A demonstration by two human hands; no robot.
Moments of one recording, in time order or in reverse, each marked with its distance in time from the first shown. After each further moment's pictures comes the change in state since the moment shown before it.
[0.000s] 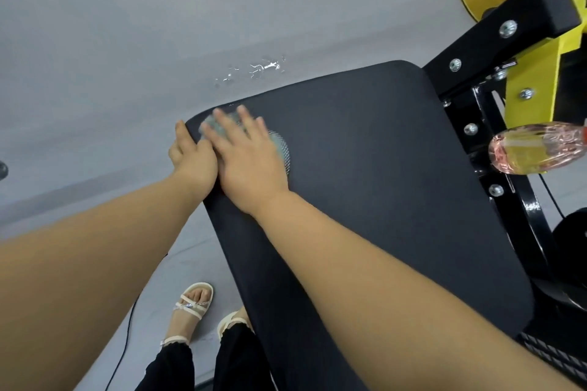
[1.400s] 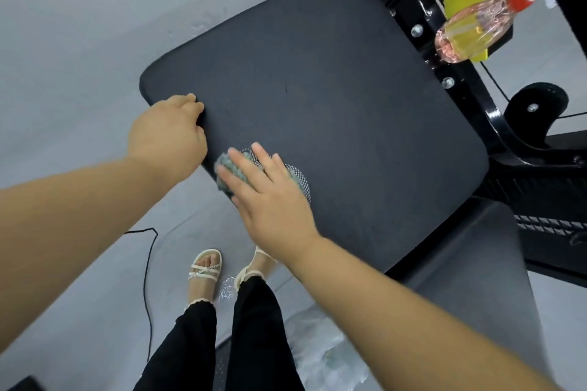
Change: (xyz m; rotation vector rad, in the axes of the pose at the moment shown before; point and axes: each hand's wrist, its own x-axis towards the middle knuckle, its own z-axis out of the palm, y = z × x) left_hand -0.036 -0.027 -0.027 1.097 -0.012 0.773; right_hand -0.159 -0.041 0.025 -0.005 0.151 0.107
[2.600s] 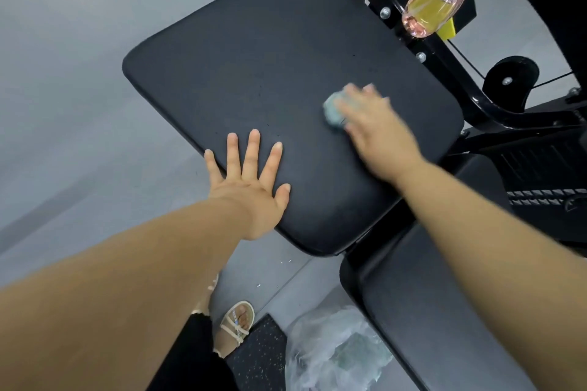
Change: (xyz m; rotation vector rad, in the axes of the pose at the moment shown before) left_hand -0.103 0.084 0.056 0.186 -0.415 0.206; right_hand -0.062 0.146 -0.058 -0.121 0.111 0.223
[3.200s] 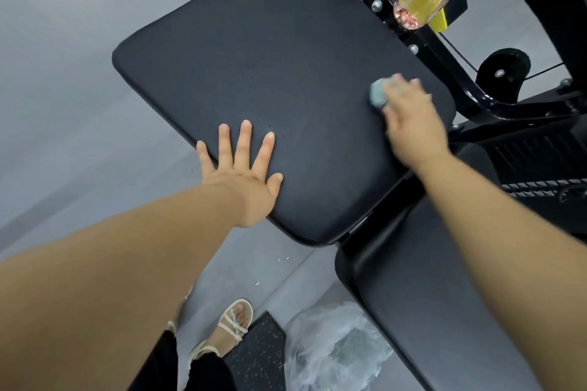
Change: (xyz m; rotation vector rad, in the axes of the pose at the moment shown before) left_hand -0.002 0.001 0.000 -0.003 -0.011 -0.020; right_hand -0.022 0.035 -0.012 0.006 0.057 0.319
